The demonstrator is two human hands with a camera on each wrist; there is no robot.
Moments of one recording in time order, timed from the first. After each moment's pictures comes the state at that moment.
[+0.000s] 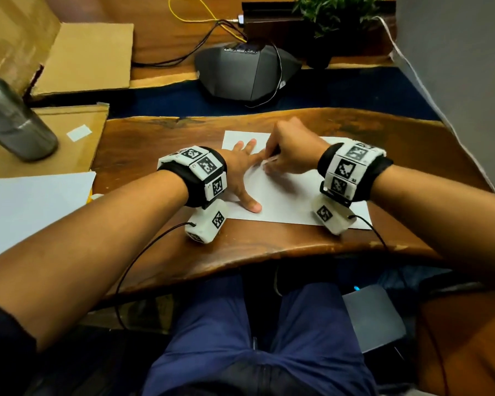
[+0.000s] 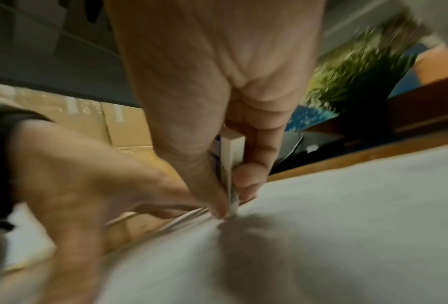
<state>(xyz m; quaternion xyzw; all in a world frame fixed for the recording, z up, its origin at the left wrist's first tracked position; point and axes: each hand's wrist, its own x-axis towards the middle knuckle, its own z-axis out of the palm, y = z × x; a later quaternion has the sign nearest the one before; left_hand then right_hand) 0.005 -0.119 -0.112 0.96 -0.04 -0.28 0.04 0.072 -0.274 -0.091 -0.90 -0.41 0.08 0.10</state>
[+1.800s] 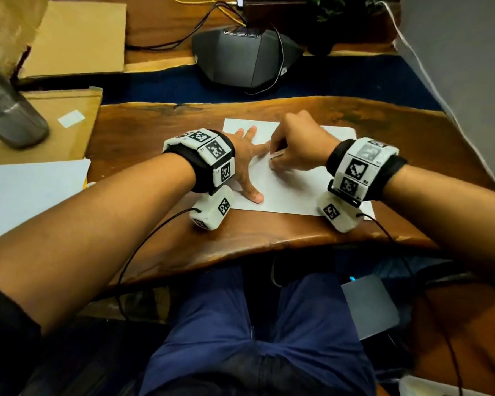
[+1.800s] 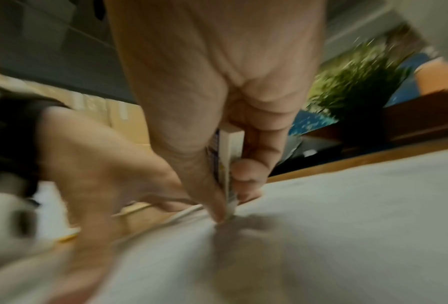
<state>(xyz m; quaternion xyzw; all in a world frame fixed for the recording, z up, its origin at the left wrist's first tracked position) 0.008 -0.128 -0.102 0.95 -0.02 -0.30 -0.03 0.056 -0.282 -0.089 -0.91 -0.38 0.10 0.12</state>
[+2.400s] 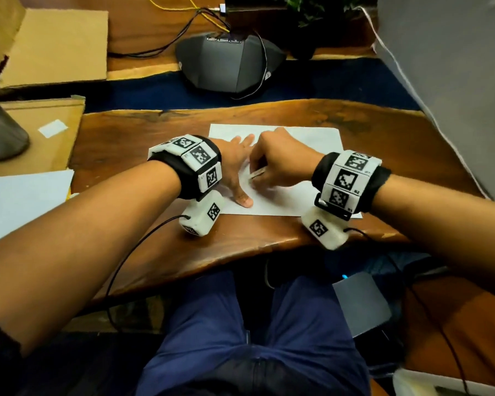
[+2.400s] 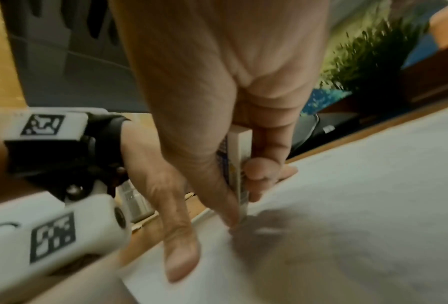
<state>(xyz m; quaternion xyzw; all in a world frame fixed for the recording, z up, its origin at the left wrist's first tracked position) 0.001 -0.136 -0.092 0.96 -0.06 -0.28 0.01 0.034 -0.282 -0.089 -0.89 -0.41 0.14 0.13</state>
